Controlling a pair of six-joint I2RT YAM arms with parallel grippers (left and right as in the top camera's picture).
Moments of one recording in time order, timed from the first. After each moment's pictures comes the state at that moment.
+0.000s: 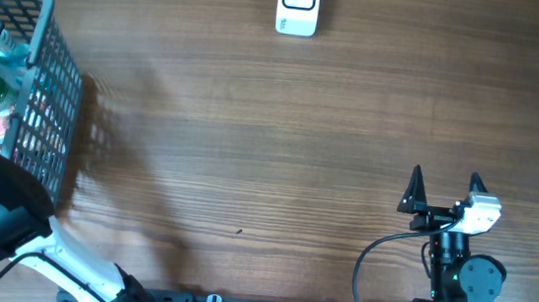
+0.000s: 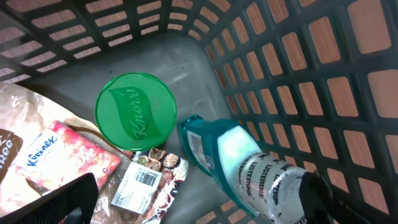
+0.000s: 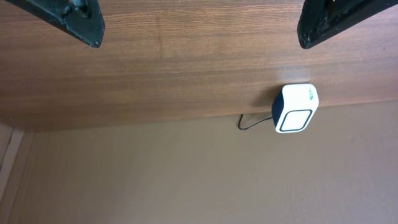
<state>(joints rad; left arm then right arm) 0.63 1.99 1.96 -1.06 0.01 -0.55 -0.07 0.02 0.01 0.00 -0.06 0.09</state>
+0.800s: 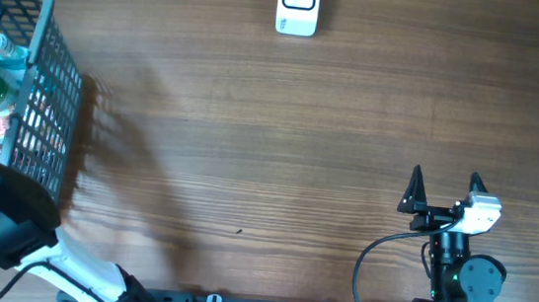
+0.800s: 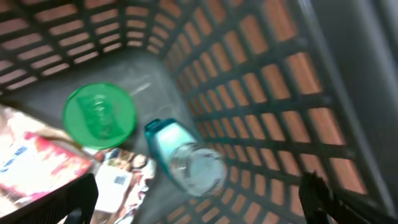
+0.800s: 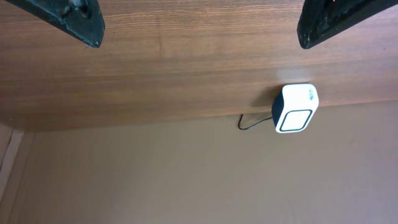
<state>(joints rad) 0.59 1.92 1.96 -1.01 0.05 -0.55 -0.07 0.02 0.01 0.00 -0.06 0.09</state>
